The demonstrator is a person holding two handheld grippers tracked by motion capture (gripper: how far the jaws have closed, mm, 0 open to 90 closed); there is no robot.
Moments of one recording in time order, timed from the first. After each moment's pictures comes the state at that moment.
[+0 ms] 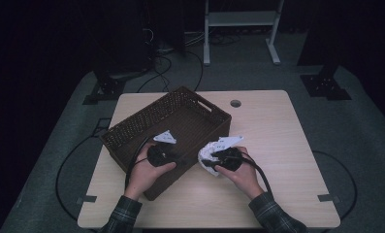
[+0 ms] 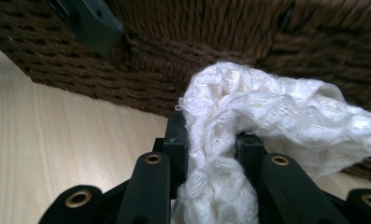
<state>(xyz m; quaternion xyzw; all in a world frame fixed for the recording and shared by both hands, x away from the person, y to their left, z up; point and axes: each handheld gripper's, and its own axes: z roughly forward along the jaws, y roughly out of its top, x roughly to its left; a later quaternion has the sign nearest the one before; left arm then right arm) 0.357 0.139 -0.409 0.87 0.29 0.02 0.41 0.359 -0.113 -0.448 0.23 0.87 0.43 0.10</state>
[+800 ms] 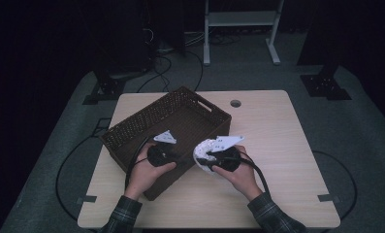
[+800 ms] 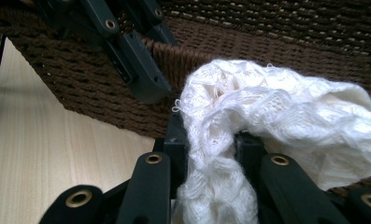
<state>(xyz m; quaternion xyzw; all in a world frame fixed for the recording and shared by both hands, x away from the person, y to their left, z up) 0.357 0.138 -0.409 0.87 0.29 0.02 0.40 0.346 -0.104 -0.426 0.20 0.85 0.47 0.11</state>
